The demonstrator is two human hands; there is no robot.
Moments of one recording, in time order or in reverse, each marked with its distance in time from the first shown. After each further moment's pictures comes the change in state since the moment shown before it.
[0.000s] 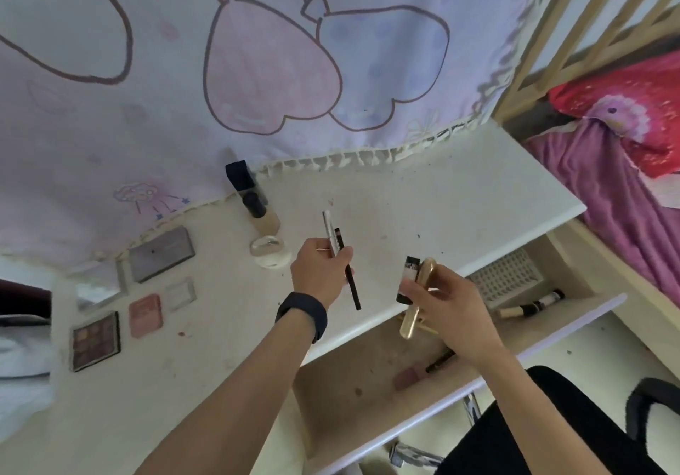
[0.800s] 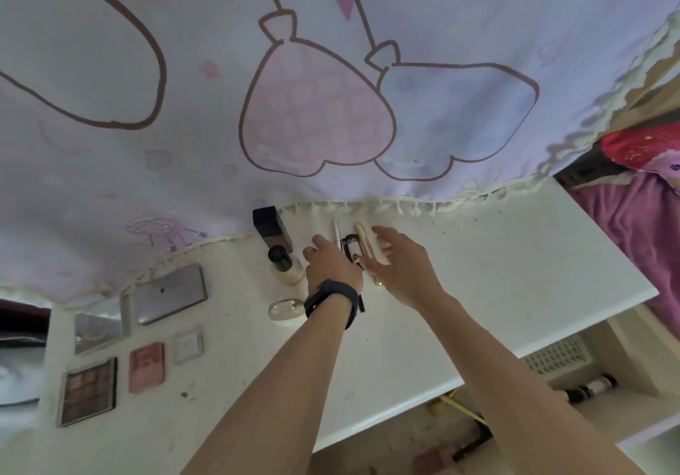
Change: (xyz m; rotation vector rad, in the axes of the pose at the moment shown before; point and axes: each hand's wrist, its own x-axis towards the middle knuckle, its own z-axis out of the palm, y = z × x) left_hand 0.104 0.038 0.002 0.605 0.158 -0.069; right_hand 0.180 -0.052 0.092 -0.424 -0.115 -0.204
